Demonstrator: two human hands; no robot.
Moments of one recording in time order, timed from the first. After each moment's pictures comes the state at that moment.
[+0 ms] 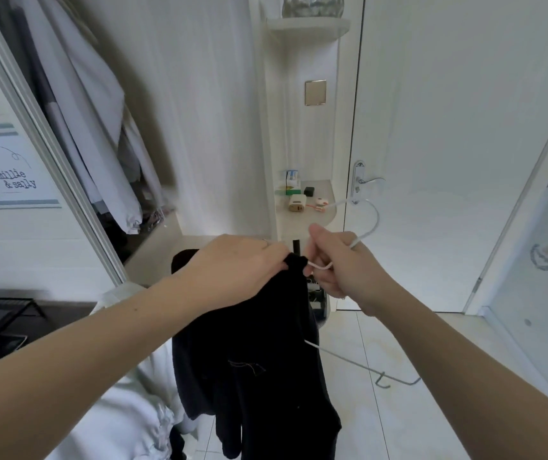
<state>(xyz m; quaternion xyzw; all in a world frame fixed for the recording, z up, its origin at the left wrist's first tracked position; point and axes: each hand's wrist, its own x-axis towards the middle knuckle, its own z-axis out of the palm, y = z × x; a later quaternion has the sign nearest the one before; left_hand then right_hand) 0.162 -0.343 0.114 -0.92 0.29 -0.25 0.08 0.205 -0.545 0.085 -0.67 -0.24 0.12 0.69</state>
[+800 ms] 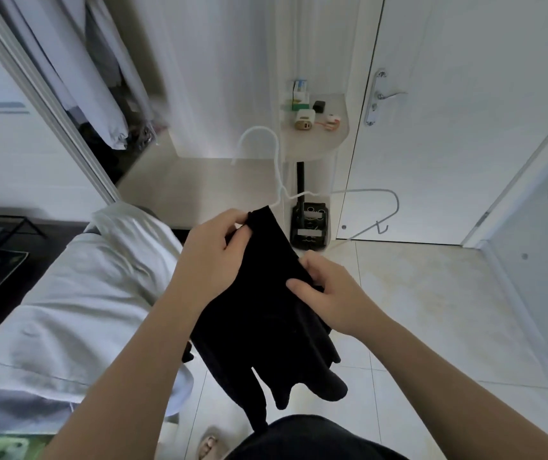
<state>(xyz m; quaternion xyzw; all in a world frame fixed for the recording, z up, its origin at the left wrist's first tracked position) 0.131 -0.331 -0.007 -0.91 -0.01 -0.19 -0.37 0.161 -0.543 -0.064 -0.78 -0.28 0.12 0.54</state>
